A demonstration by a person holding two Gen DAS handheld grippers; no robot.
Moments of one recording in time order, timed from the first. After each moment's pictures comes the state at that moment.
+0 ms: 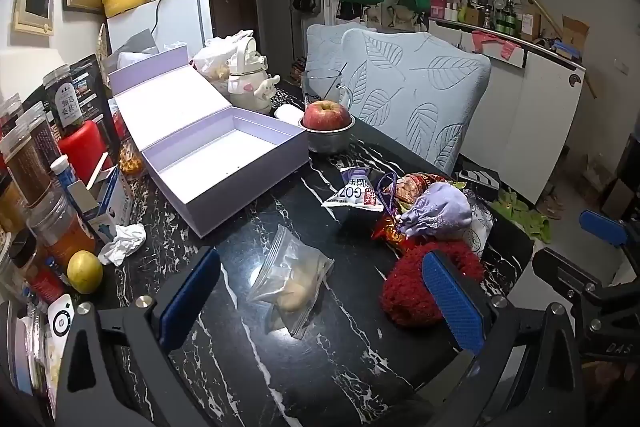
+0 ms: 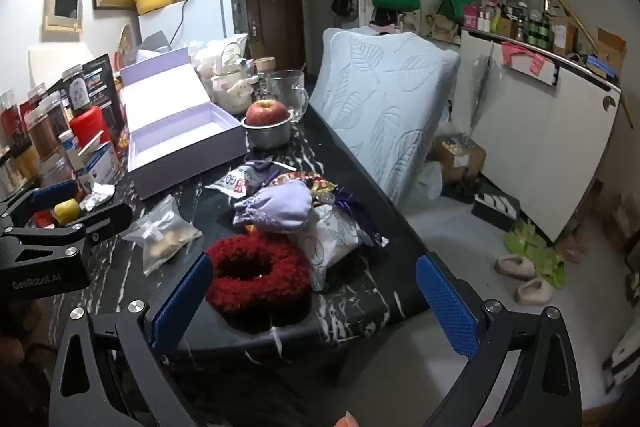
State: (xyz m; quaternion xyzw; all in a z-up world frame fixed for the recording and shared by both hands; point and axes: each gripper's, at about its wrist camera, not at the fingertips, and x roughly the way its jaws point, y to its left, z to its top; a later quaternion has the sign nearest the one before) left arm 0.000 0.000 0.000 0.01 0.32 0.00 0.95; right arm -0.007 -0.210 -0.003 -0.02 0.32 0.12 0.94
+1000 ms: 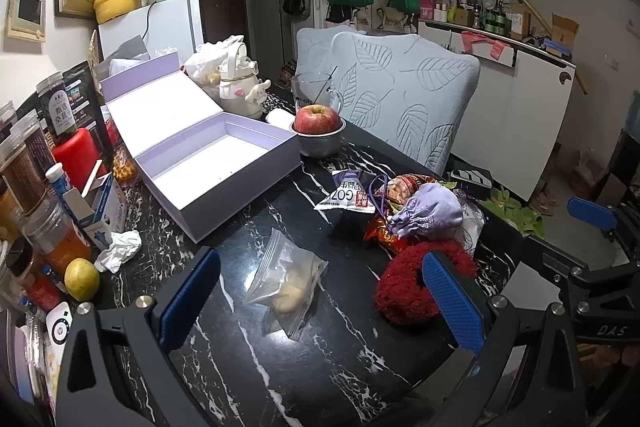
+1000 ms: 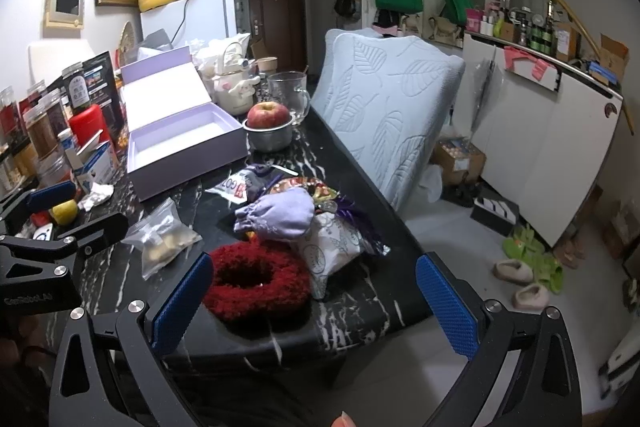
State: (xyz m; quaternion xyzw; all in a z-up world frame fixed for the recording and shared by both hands) left arm -0.002 -0.001 0.001 0.02 0.32 -0.02 0.95; right arm -0.002 -0.206 0.000 -0.03 0.31 0.12 0.94
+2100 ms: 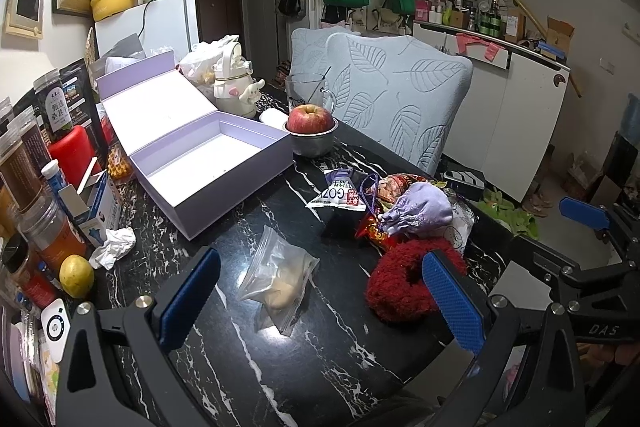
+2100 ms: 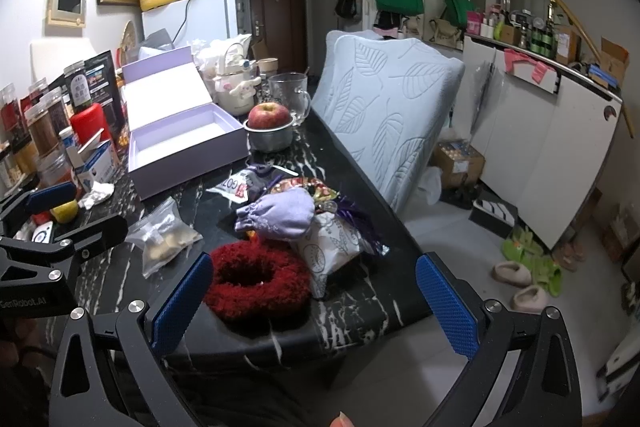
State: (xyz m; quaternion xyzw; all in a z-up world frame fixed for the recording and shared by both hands) left arm -0.007 -0.002 0.003 0.01 0.32 -0.04 0.95; right arm -0.004 -0.204 0.001 -0.03 0.31 0.12 0.94
